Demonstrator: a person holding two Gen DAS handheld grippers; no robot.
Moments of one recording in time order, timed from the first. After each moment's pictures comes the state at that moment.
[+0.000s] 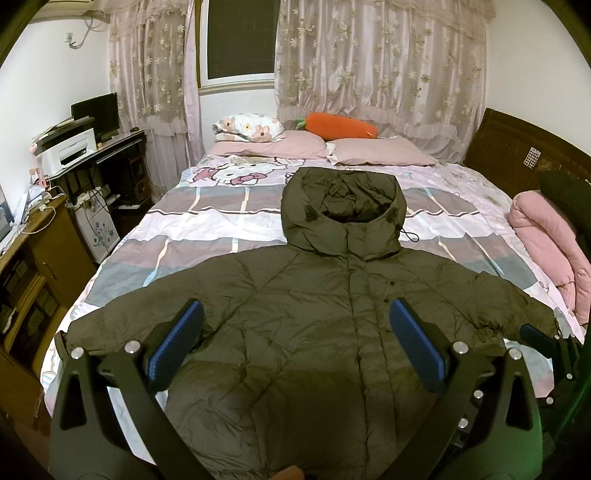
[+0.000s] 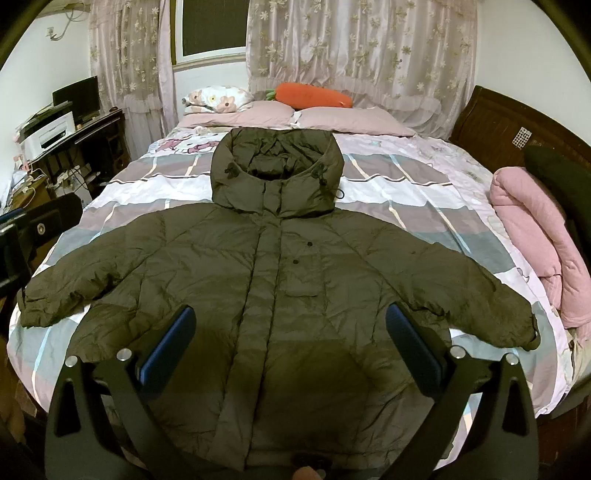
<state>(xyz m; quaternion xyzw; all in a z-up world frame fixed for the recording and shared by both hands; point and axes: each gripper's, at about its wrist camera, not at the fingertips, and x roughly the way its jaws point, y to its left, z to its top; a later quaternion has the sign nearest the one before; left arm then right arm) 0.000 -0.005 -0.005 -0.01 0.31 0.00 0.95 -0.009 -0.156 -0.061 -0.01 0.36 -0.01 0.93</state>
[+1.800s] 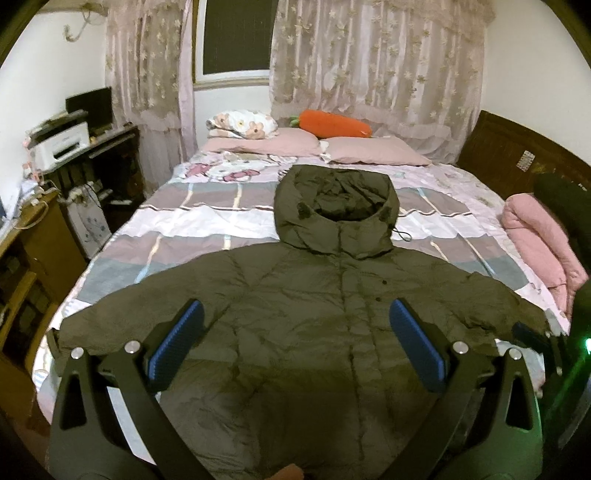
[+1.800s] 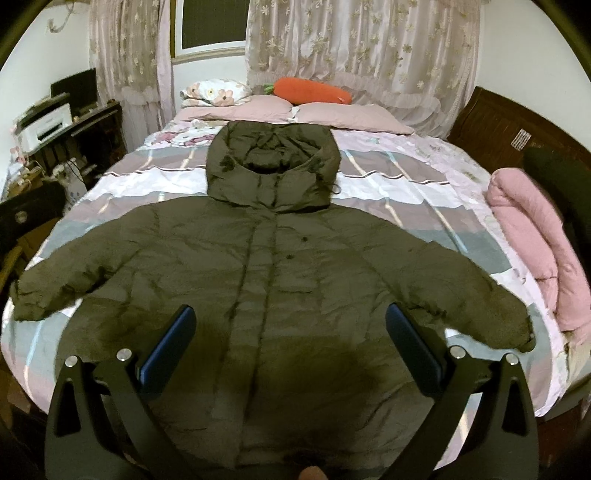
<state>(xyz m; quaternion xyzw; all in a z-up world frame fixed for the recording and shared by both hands) 0.002 0.001 -0.009 -0.02 0.32 -0.02 0.95 -0.003 -0.162 -0.070 -0.03 0.37 -0.03 0.93</state>
